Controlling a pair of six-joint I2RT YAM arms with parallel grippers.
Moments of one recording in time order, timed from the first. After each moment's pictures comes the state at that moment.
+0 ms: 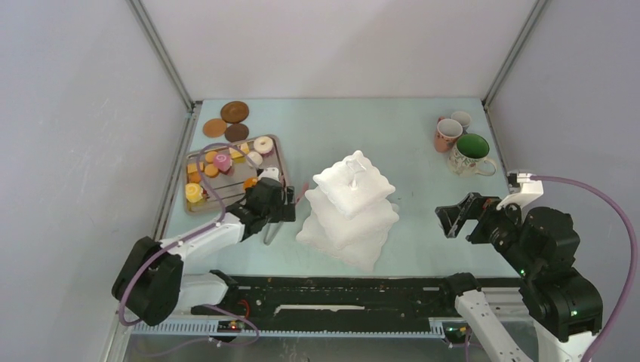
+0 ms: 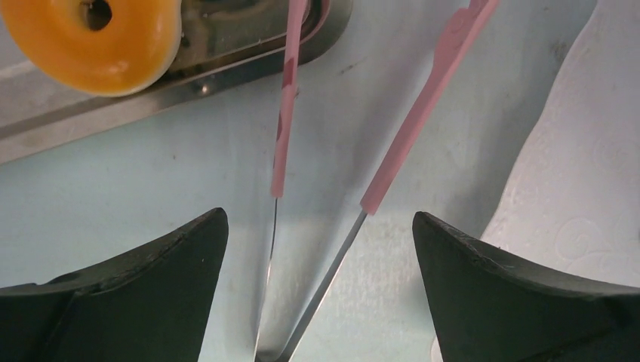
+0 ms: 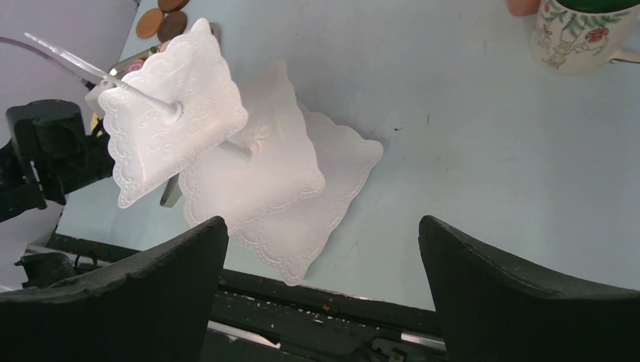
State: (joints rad) left arm -0.54 1.20 0.57 -0.23 -0.26 -0.43; right arm 0.20 0.51 1.26 -1.12 -0.10 0.35
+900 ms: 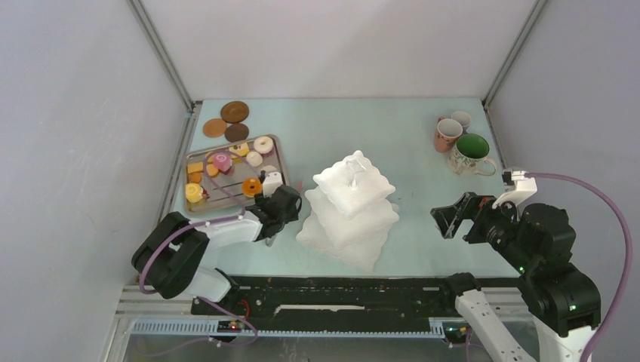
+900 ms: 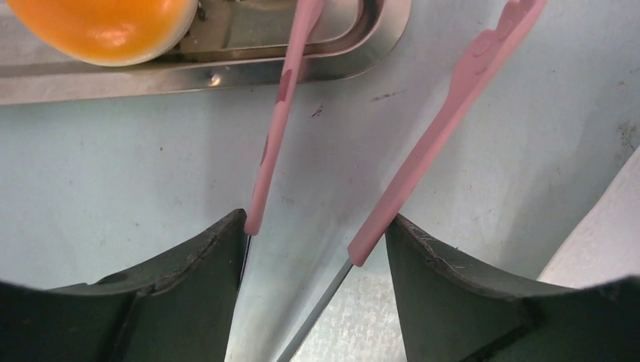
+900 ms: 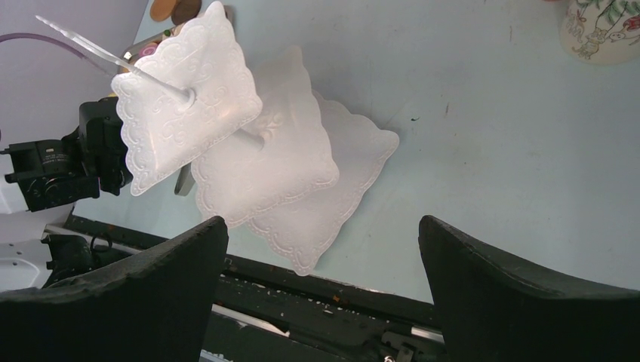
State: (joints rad) left arm -0.66 1.42 0.56 -0.06 -0.53 -0.68; right arm 0.23 0.53 1.26 -1.12 -0.15 0.37
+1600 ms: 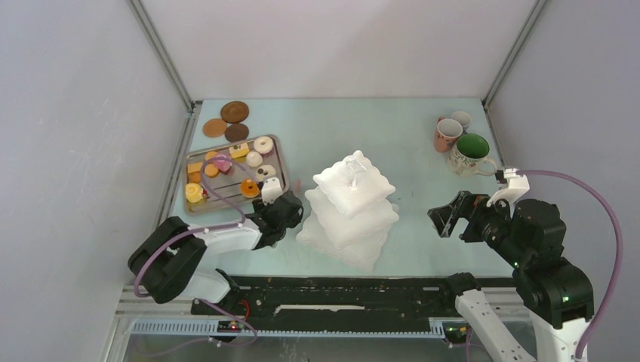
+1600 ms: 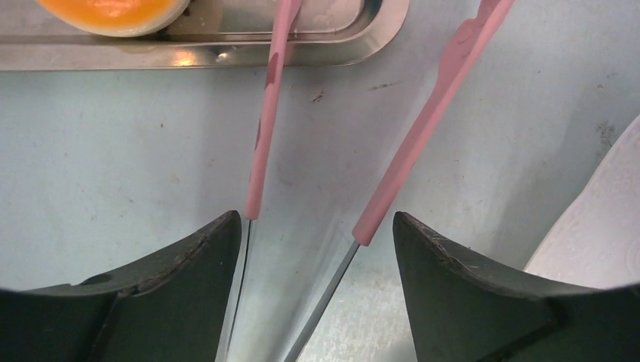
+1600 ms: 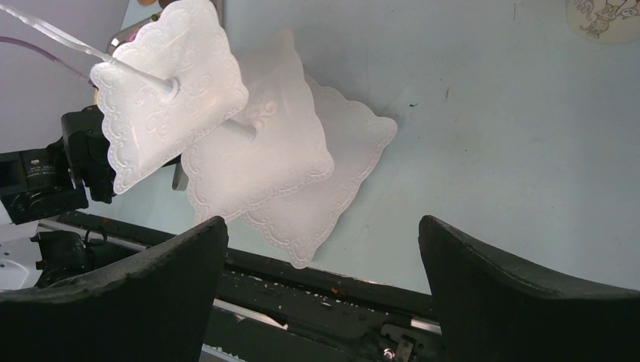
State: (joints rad) left arm -0.73 1.39 0.50 -0.05 -0.62 -0.81; right arm 0.23 0.54 1.22 -1.12 -0.15 0.38
